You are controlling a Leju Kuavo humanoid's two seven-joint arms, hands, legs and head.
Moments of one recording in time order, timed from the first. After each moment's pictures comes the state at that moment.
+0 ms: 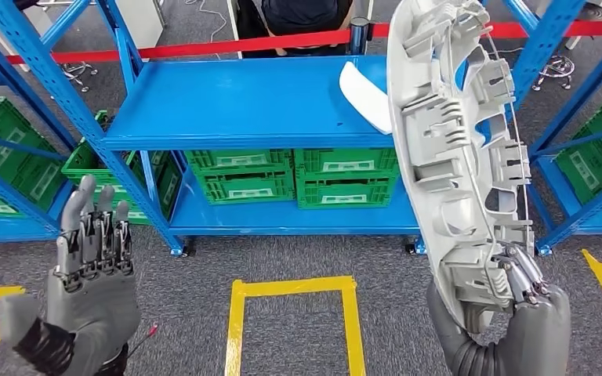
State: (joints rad) left arm 0.01 0.14 -0.68 -2.12 -0.08 0.36 -0.46; right arm 0.04 -0.36 0.70 -2.52 1.15 -0.64 0.32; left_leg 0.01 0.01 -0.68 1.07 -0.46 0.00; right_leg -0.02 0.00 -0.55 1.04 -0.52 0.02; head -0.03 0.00
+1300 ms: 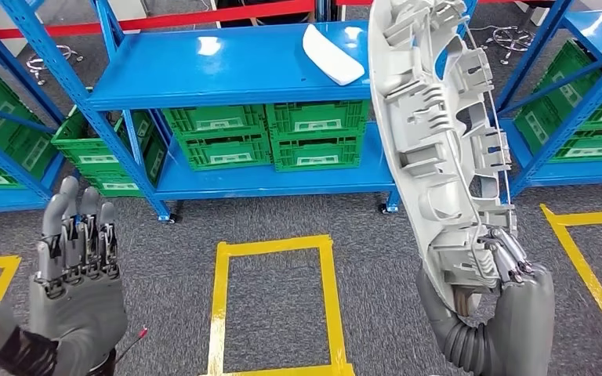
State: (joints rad) left arm 0.00 0.14 -0.68 -2.13 -0.08 0.34 -0.45; right arm 0.03 -0.36 0.66 -2.52 1.08 -0.63 0.28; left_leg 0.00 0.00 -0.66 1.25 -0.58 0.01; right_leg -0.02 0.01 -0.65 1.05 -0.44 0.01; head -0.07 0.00
